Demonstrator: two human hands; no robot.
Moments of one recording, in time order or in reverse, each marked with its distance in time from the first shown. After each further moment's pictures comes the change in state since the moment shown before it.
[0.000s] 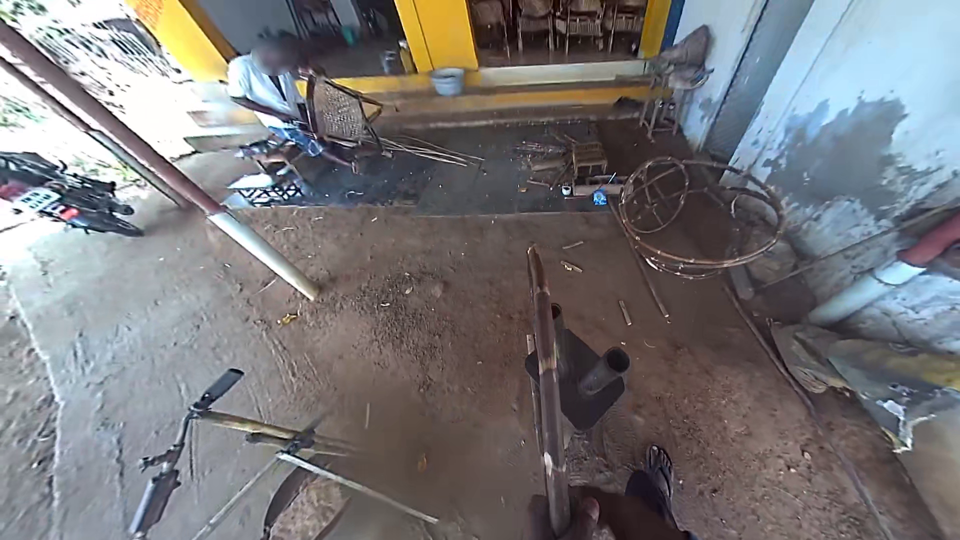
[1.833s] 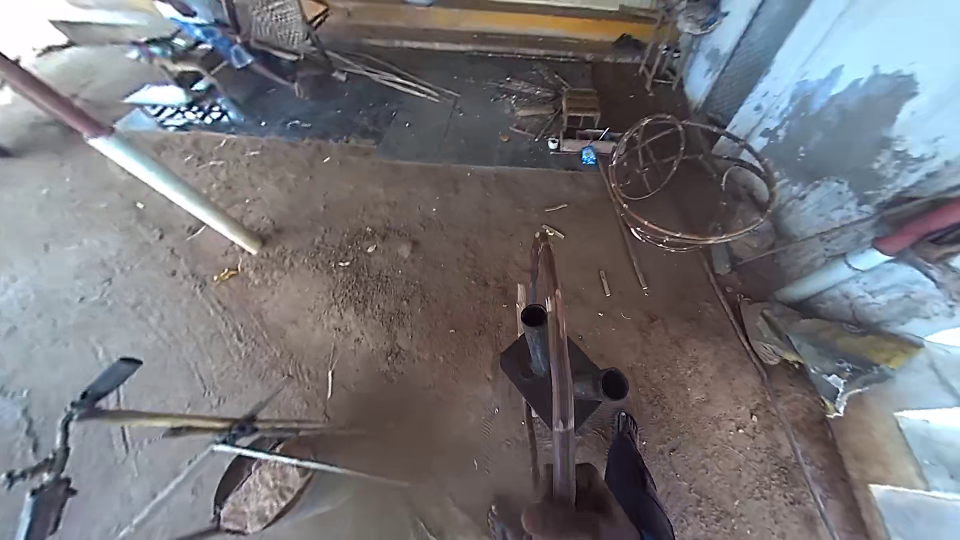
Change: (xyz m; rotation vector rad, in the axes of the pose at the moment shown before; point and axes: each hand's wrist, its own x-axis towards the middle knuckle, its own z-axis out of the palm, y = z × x) left_hand -0.018 -0.101 0.005 -0.039 0.054 0.131; right_hand 0.047 -0.046 -0.006 1.069 0.199 -0.230
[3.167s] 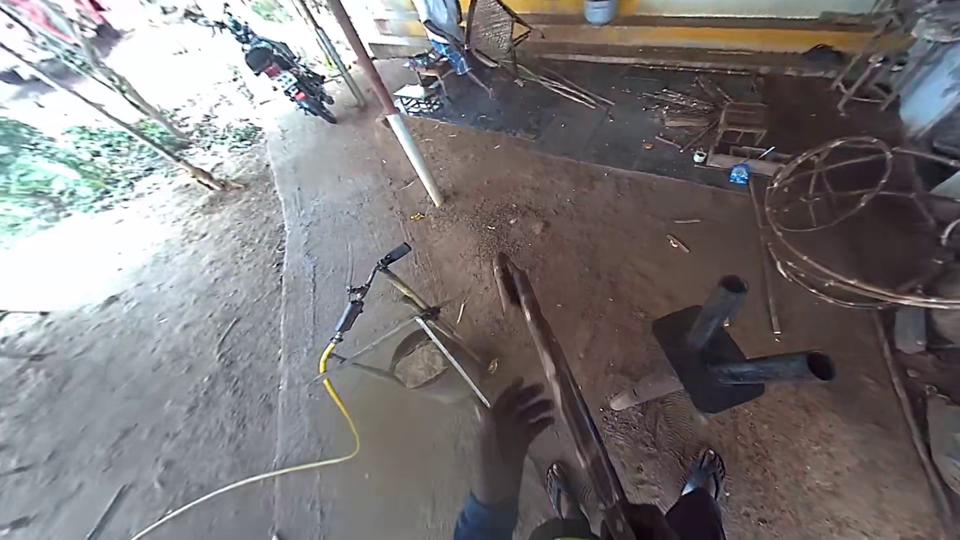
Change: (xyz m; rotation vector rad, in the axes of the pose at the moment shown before) left_hand 0.015 0.130 -0.169 -0.350 0.456 0.015; right_hand -0.050 0.132 0.007 -0.352 -0.320 0.169
